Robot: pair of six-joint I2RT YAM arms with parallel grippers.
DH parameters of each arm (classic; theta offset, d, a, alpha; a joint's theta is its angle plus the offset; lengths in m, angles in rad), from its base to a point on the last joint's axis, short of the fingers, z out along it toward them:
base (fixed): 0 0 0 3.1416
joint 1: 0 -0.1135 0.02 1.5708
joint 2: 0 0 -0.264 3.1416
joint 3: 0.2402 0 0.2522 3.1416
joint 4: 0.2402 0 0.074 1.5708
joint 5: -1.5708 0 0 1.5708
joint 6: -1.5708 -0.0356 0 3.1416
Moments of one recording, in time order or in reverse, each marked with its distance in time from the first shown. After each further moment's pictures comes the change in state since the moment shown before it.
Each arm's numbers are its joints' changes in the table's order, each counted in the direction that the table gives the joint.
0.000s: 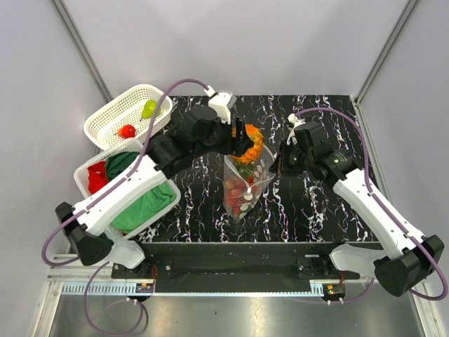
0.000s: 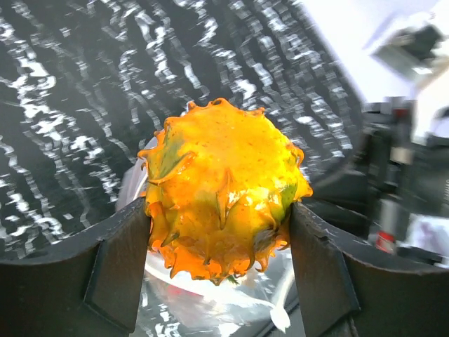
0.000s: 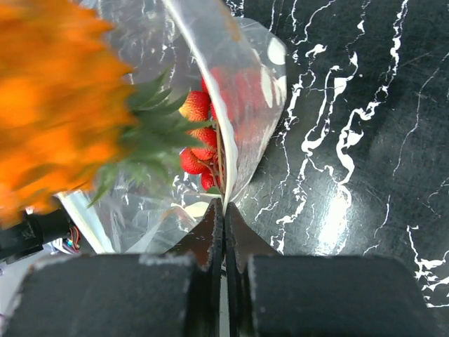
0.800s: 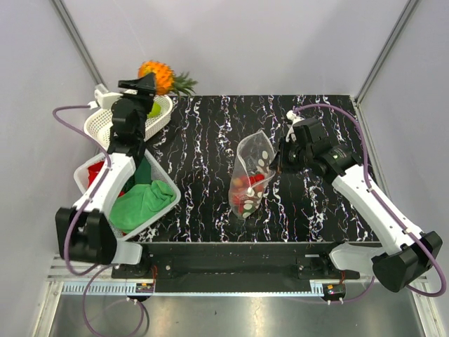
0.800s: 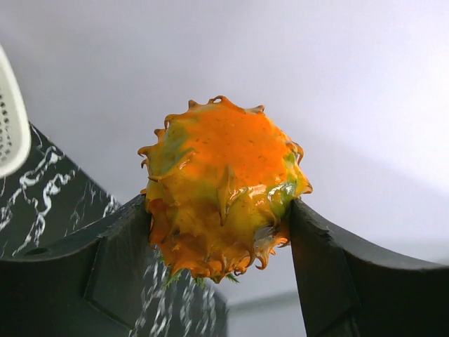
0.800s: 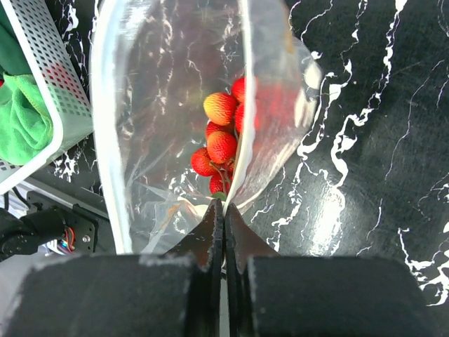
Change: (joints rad) left arm -0.689 -0.113 -0.457 -0.882 0.166 0.696; right arm 0.000 0.033 0.049 0.028 -0.009 0.020
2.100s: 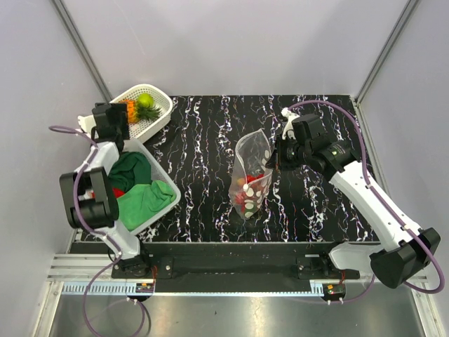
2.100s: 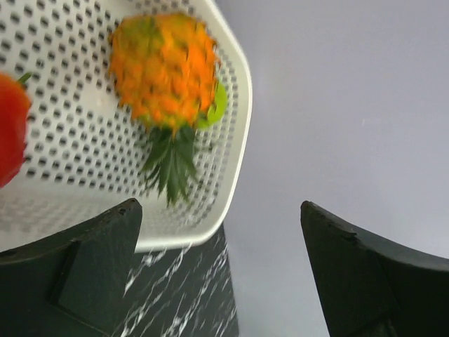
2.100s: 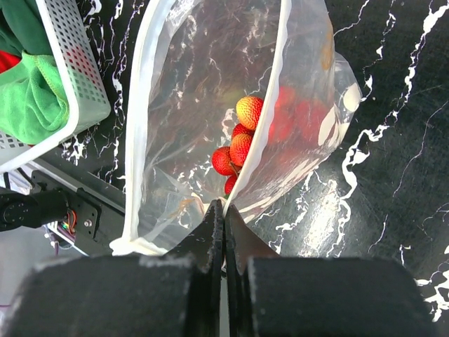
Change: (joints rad) left arm -0.382 0.377 0.051 0.177 -0.140 0.267; right arm 0.001 0.031 0.045 0.001 0.073 0.072
